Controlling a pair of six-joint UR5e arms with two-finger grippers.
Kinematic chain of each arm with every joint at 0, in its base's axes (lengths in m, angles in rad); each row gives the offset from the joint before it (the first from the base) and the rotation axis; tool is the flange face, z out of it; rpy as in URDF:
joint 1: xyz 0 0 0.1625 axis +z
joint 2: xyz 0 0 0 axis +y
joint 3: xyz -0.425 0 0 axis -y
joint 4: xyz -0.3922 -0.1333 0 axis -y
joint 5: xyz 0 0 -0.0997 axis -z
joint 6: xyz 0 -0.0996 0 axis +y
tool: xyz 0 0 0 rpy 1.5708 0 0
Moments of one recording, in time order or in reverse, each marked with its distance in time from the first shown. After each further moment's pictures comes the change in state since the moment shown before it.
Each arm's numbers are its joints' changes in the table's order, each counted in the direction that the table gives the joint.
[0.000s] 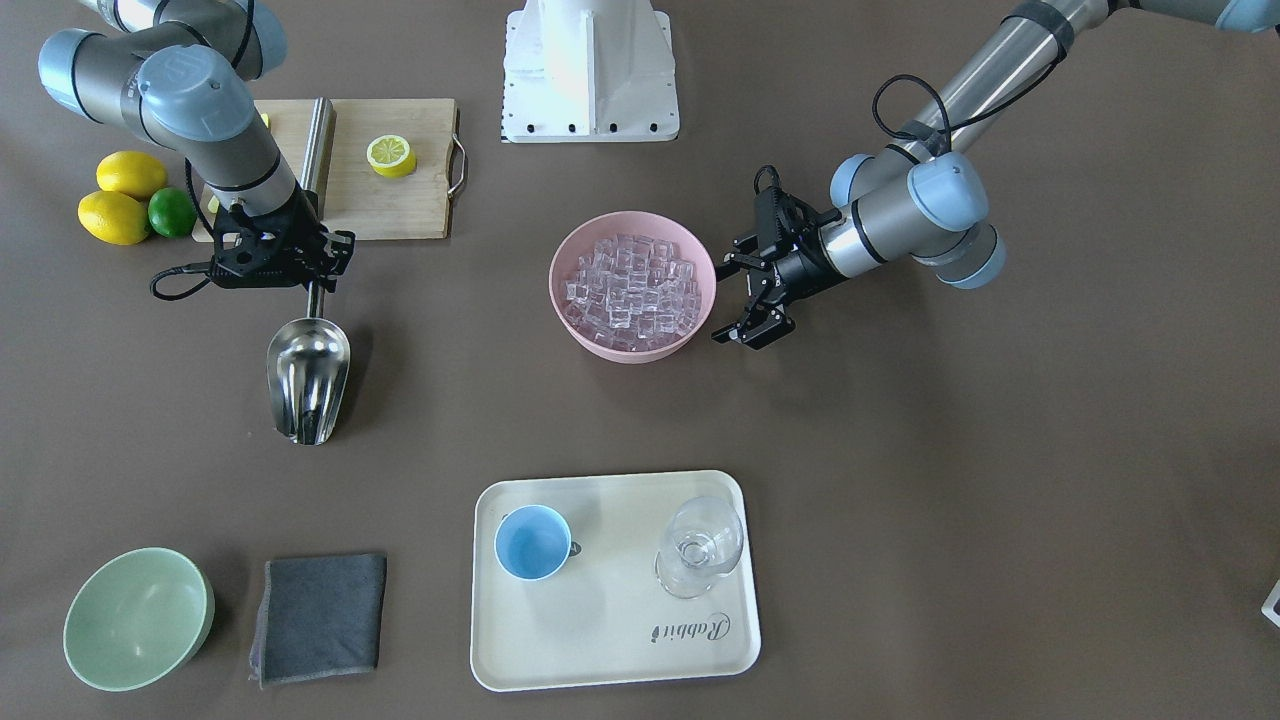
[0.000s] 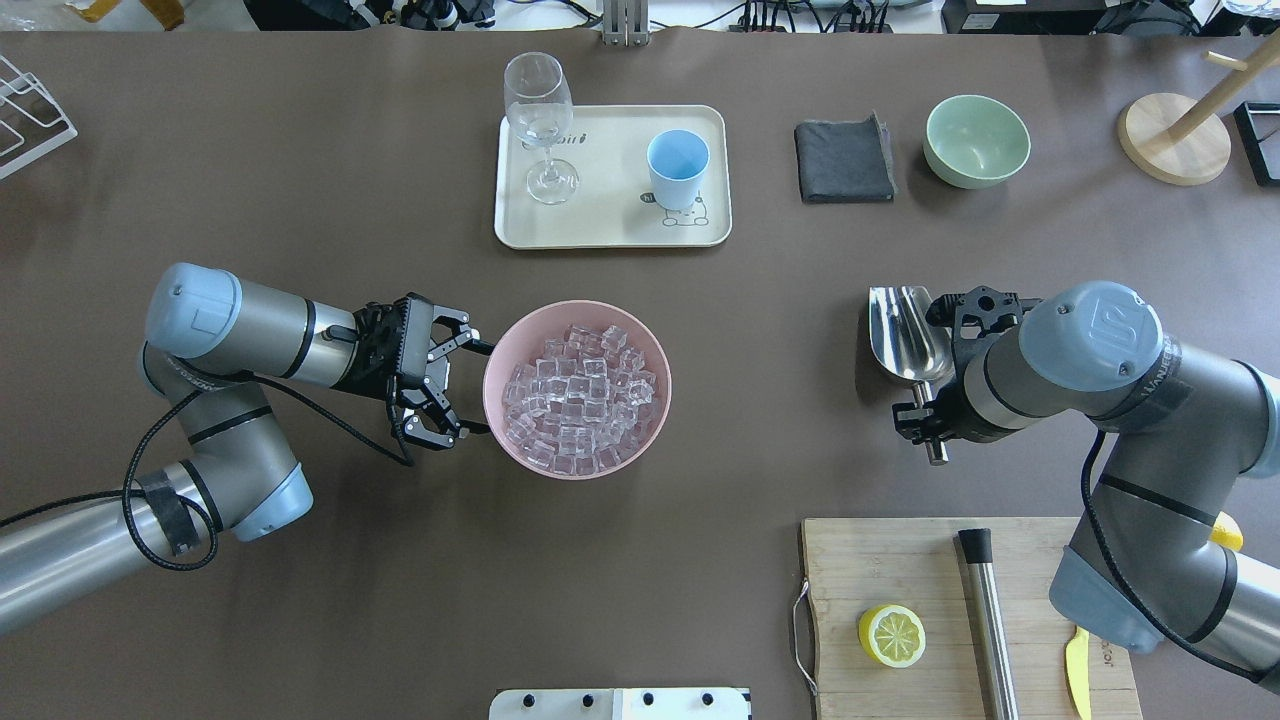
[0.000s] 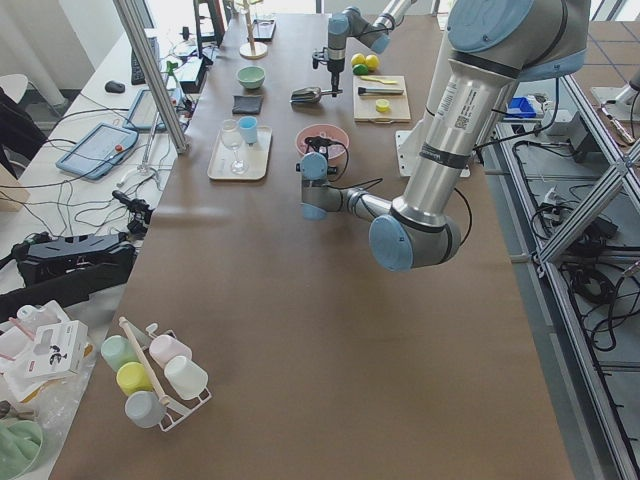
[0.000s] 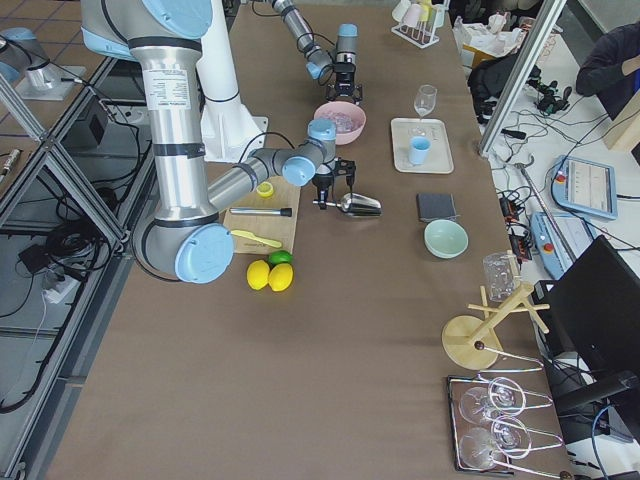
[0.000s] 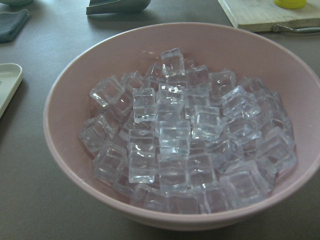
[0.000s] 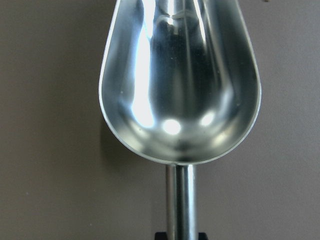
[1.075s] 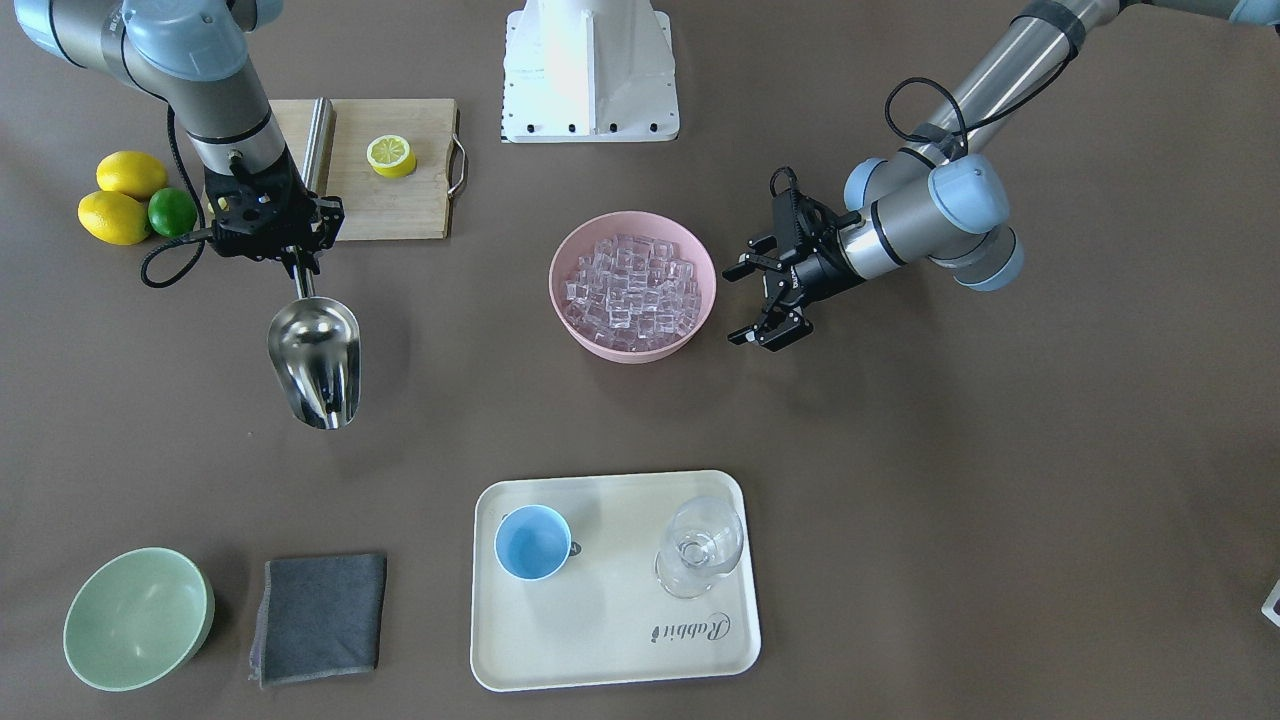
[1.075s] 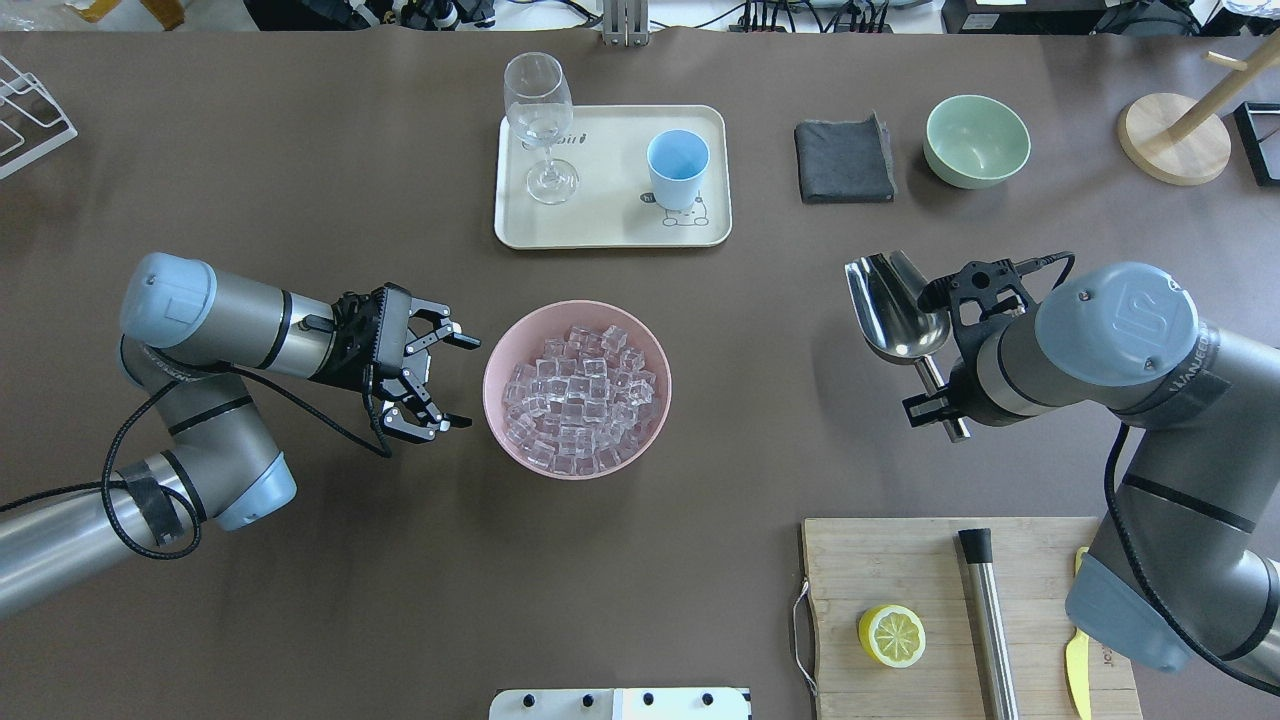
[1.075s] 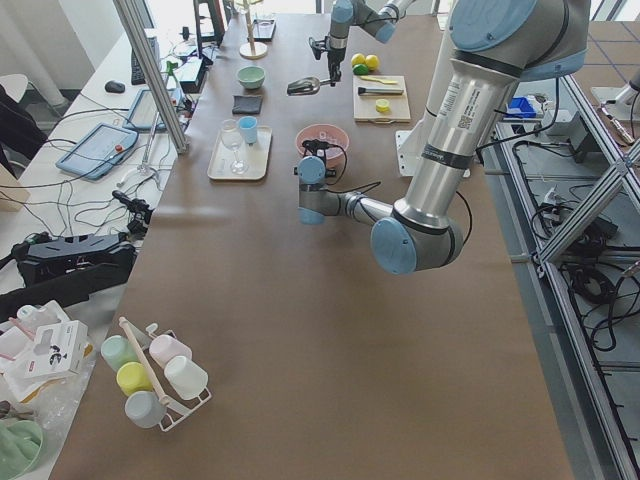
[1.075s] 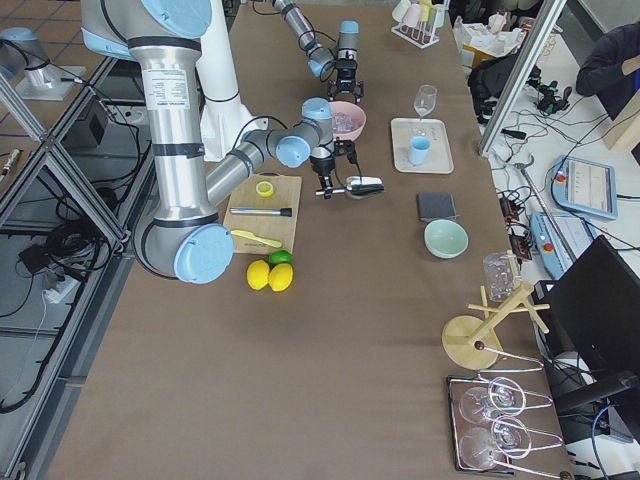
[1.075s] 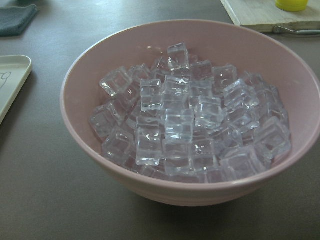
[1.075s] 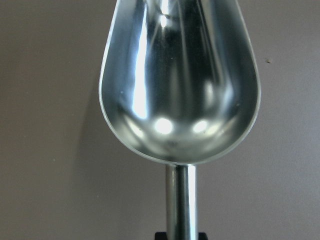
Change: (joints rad) left arm -0.026 -0.020 0.001 -0.022 -0.031 0.021; right arm 0.010 -0.006 0.138 -0.154 -0.087 0.270
